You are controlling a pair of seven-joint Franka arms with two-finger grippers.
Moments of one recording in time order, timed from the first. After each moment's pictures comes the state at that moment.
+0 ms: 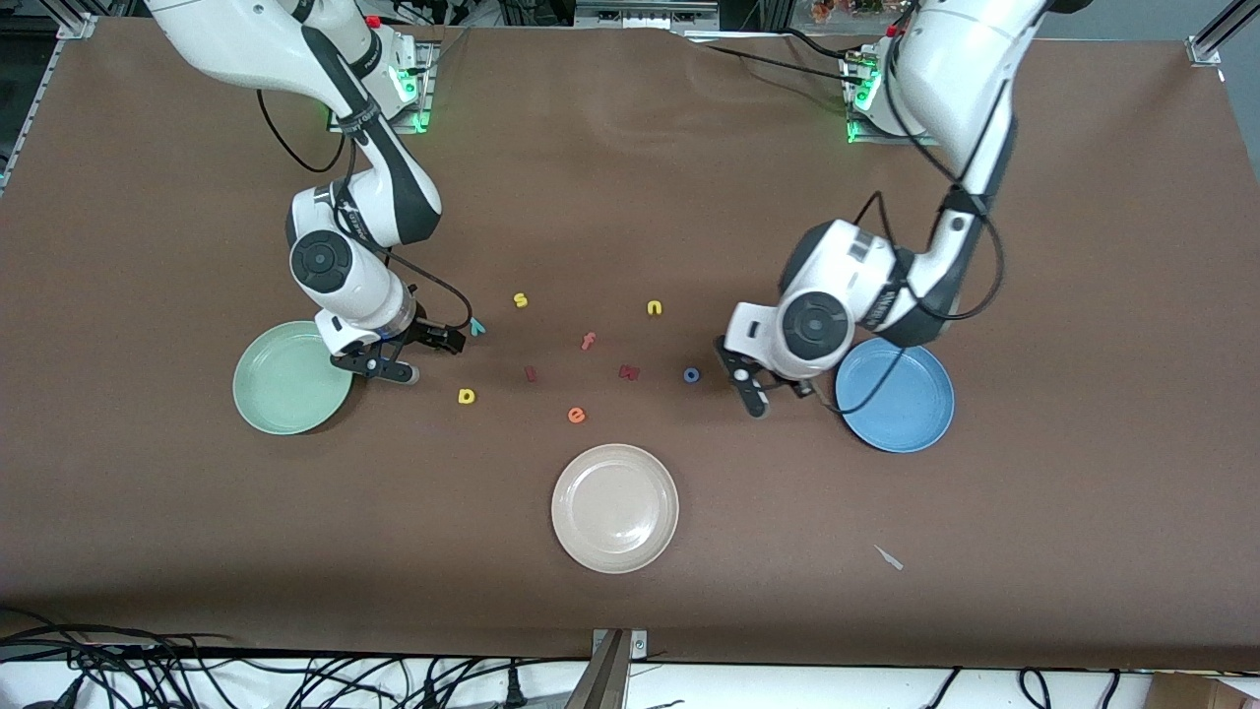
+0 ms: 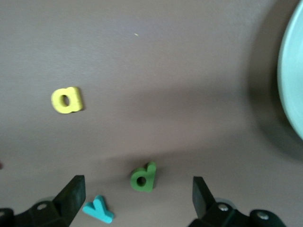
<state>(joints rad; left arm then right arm) -0.36 0.61 -0.06 -1.57 0.07 1.92 0.61 0.23 0.43 0.10 -2.11 -0.02 2.48 0.58</state>
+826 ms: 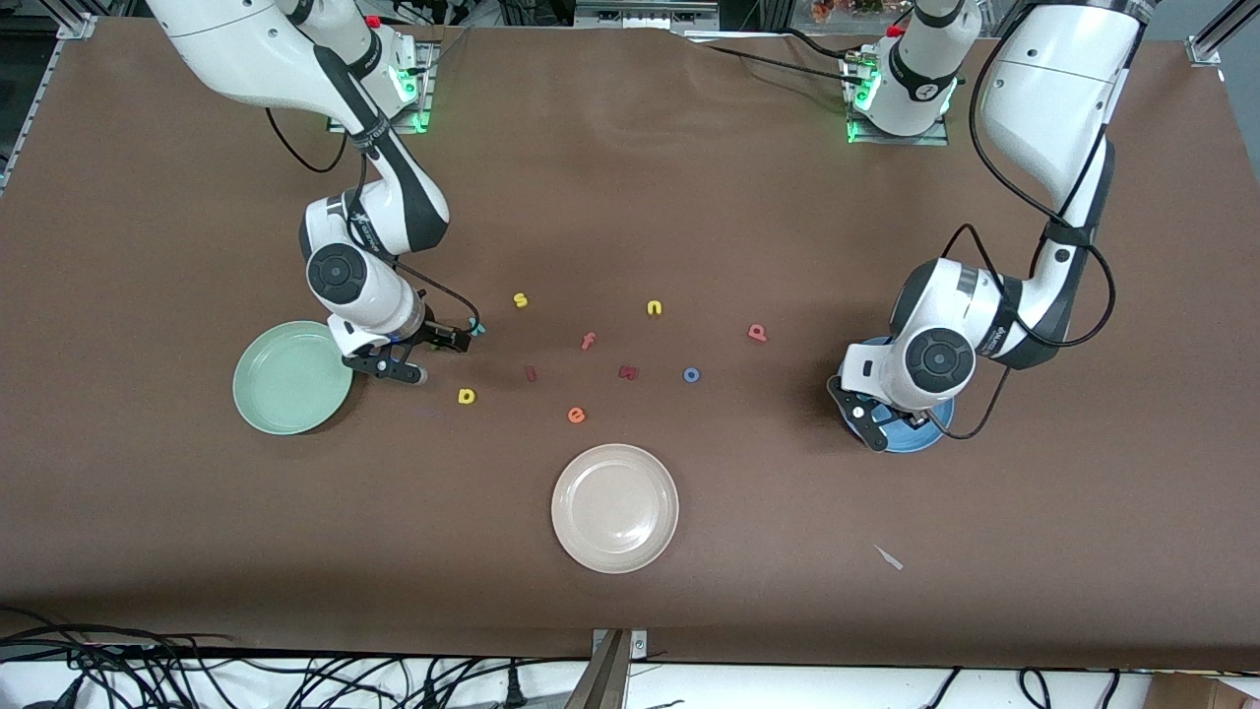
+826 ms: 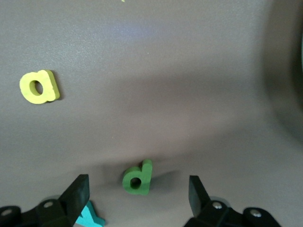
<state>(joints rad) -0.17 0.61 -0.07 -1.74 0.24 2.13 0.62 0.24 0.47 0.10 -2.11 -0.02 2.49 0.59</state>
